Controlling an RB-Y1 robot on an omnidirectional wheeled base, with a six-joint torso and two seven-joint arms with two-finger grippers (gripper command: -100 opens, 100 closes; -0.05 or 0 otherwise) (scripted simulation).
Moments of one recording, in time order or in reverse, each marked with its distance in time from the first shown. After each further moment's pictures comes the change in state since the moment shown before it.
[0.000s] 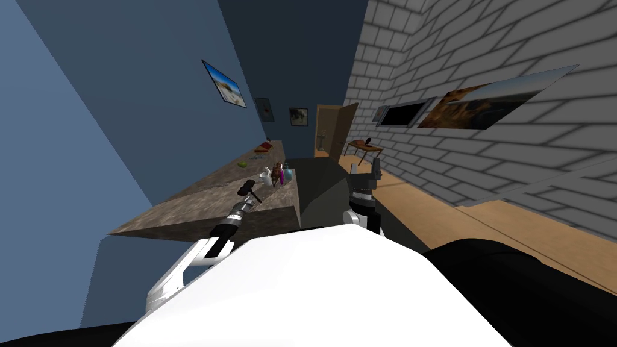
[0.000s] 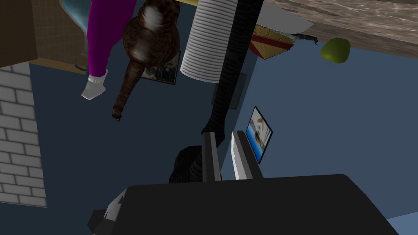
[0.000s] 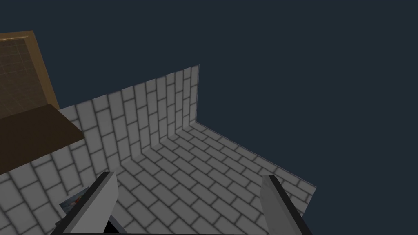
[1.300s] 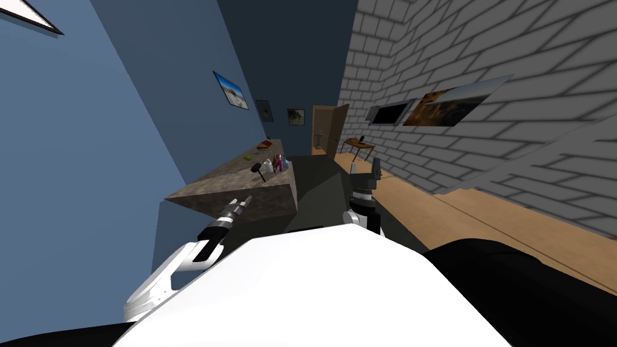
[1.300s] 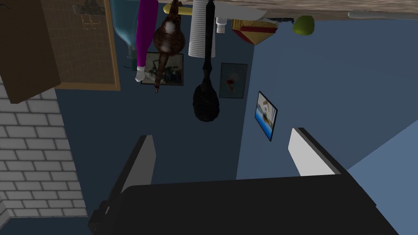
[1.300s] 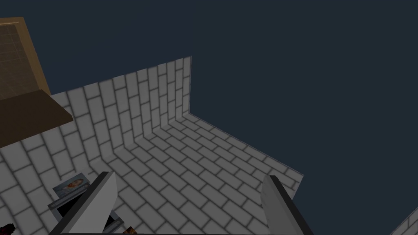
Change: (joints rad) left arm -0.002 0.032 0.084 0.084 -0.050 -0.059 -0.058; right arm 0.000 0.000 0.000 0.000 0.000 0.000 0.000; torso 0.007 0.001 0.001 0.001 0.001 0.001
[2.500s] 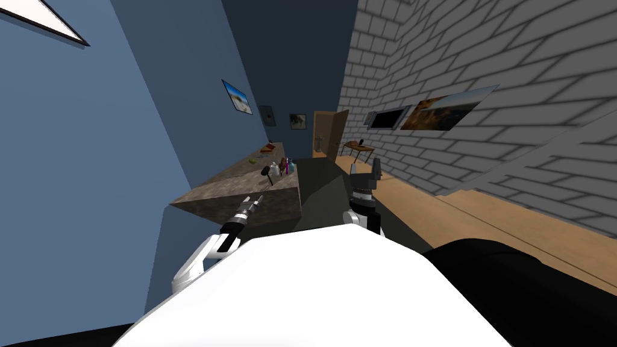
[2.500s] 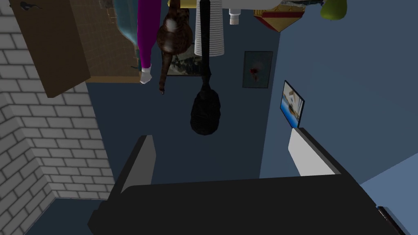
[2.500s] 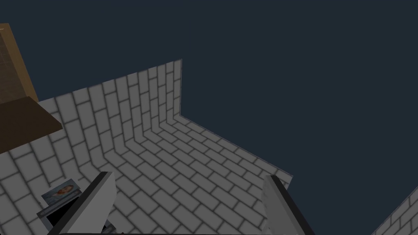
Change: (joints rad) left arm -0.086 -0.111 -0.081 0.063 -0.088 -0.062 -0.129; right arm 0.001 0.000 0.000 0.000 0.000 0.000 0.000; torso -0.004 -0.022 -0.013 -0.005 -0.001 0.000
